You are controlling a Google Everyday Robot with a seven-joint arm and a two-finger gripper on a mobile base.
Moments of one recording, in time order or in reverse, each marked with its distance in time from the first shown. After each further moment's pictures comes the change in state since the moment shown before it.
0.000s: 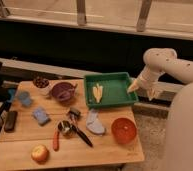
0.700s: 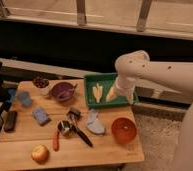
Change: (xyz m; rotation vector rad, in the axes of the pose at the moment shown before) arm 0.126 0.108 -0.011 0.010 -0.001 -0.377
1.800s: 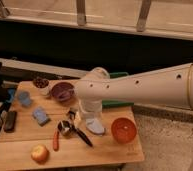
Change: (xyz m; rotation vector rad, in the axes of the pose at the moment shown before) arm 0.105 0.129 0.007 -0.048 0.052 -0.394
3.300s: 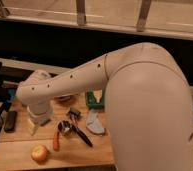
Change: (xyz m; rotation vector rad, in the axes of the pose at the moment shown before) arm -0.066 0.202 0.039 -0.087 0.004 -0.446
